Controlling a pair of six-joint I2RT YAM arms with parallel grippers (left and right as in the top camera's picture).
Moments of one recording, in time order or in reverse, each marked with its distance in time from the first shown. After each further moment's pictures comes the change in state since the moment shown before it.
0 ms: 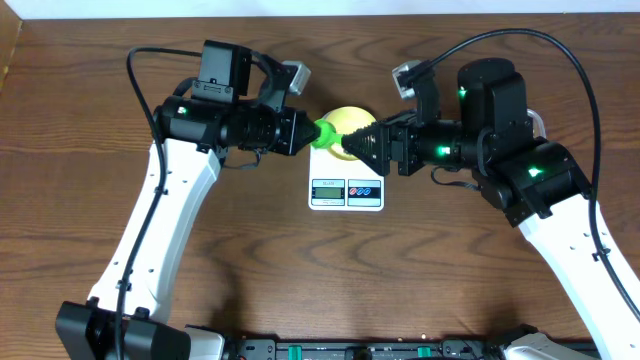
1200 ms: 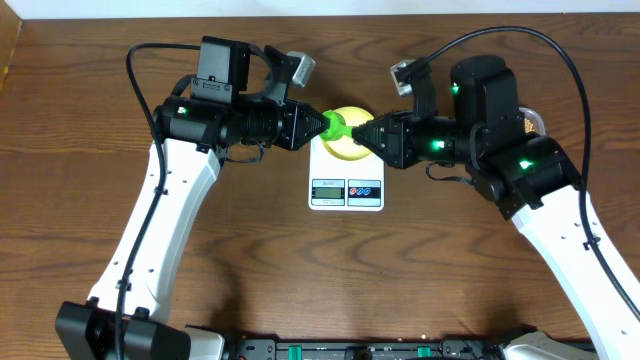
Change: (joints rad) left arm 0.000 0.000 0.000 0.071 0.098 -0.008; right arm 0.000 0.034 0.000 0.027 0.021 0.056
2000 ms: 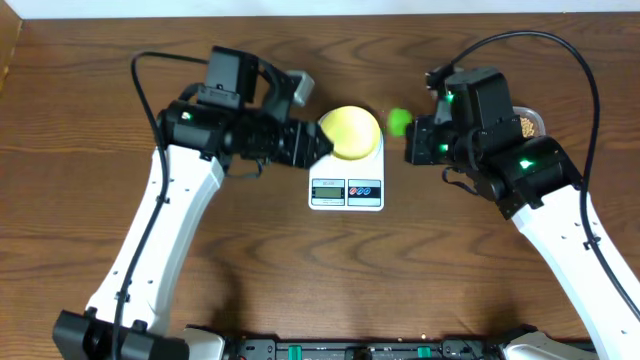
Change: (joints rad) left arm -0.051 -0.028 -0.001 -0.195 -0.182 -0.007; right arm -0.008 0.001 0.000 -0.222 0.603 0.003
